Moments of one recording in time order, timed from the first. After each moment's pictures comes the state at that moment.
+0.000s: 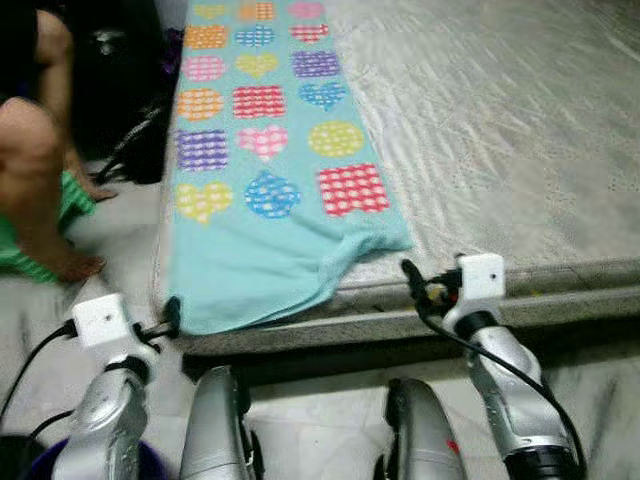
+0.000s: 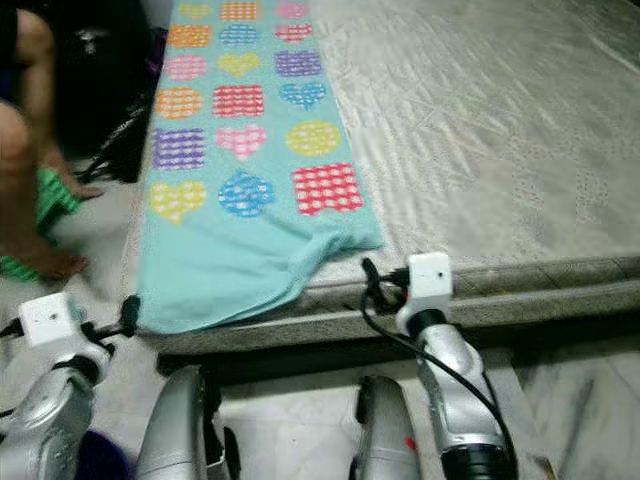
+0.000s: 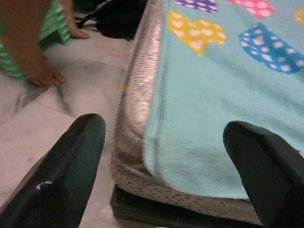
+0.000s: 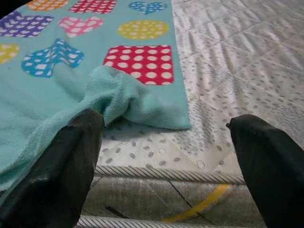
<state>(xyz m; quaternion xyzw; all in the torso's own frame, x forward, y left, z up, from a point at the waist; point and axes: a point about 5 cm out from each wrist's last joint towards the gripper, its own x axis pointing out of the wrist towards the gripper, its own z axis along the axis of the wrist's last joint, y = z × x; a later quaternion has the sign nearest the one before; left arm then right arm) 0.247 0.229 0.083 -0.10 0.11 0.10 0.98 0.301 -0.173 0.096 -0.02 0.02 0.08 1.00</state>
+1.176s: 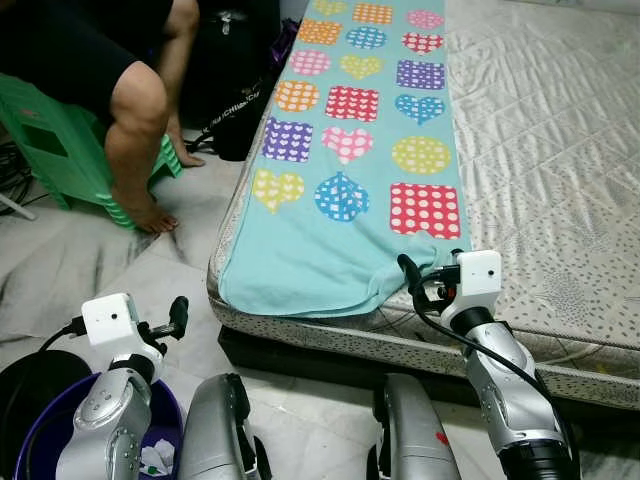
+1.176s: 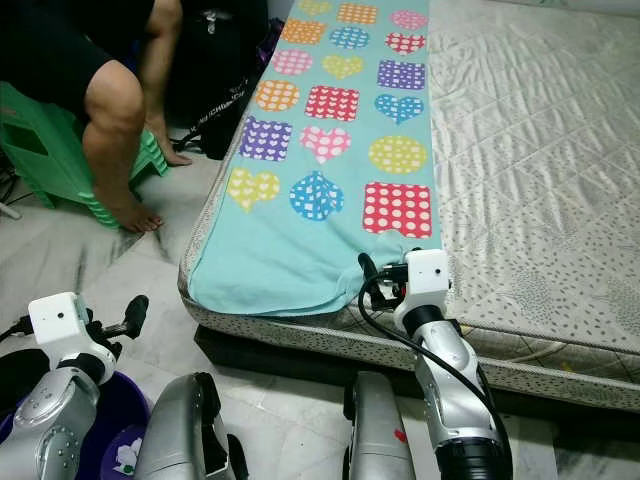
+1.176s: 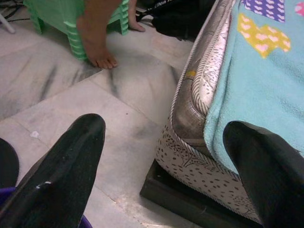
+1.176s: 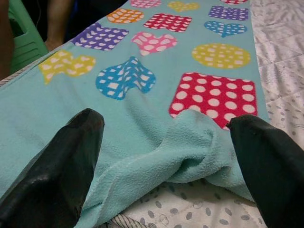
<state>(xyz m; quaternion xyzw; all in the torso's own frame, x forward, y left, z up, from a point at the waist) 0.246 0.229 0.079 -0.10 0.12 0.09 0.98 0.304 -0.168 0.098 -0.01 0.01 0.09 1.00</state>
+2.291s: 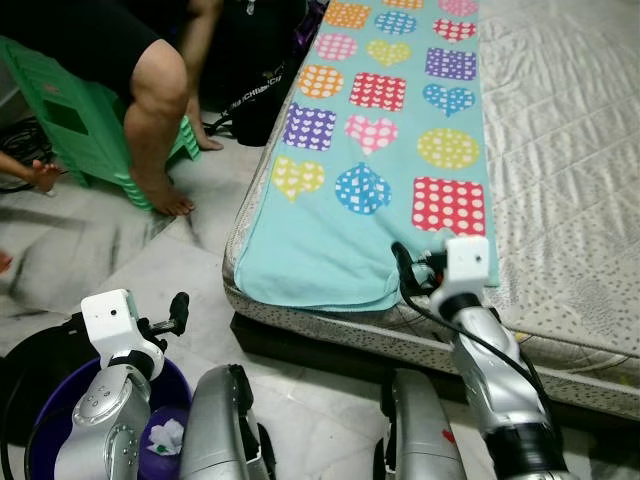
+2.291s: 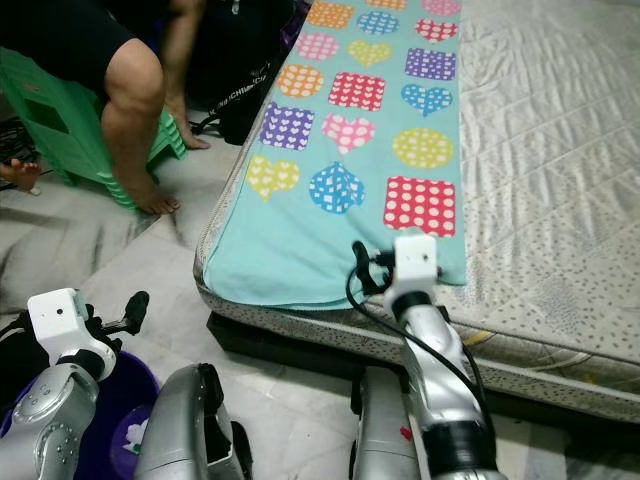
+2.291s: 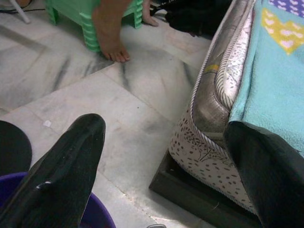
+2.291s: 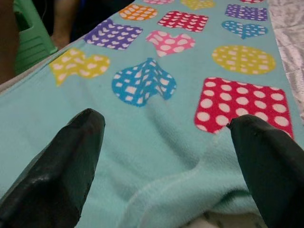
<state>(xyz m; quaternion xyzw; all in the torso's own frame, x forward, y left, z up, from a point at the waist) 0.250 0.227 0.082 -0.11 0.12 0.08 0.98 0.321 -0.151 0.113 -0.01 0.00 0.06 1.00</state>
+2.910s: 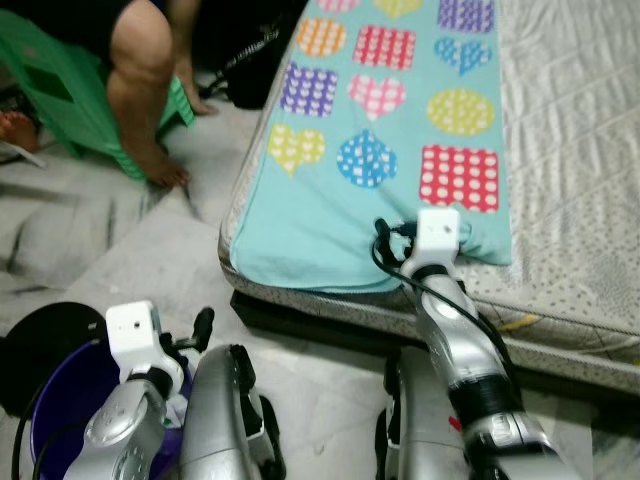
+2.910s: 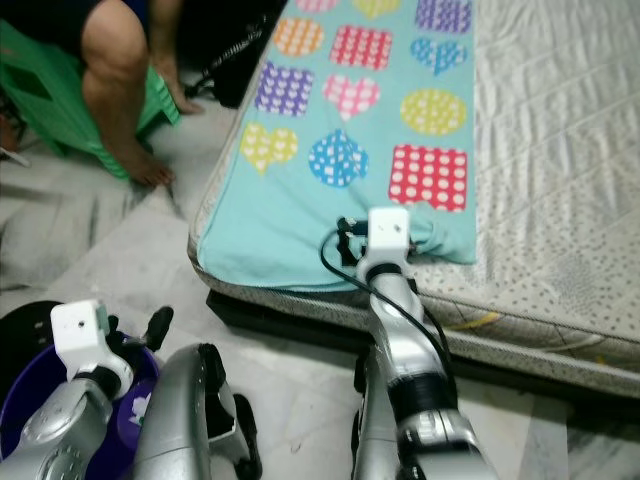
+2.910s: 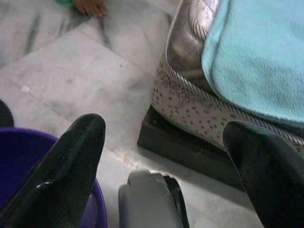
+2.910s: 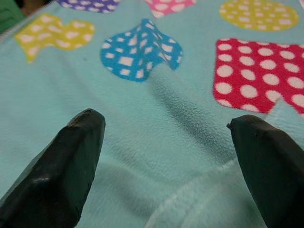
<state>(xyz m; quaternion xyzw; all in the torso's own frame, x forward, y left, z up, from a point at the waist) 0.226 0.198 0.085 -0.11 0.15 0.03 0.98 0.358 -0.121 0.125 -0.01 0.01 0.02 1.00</state>
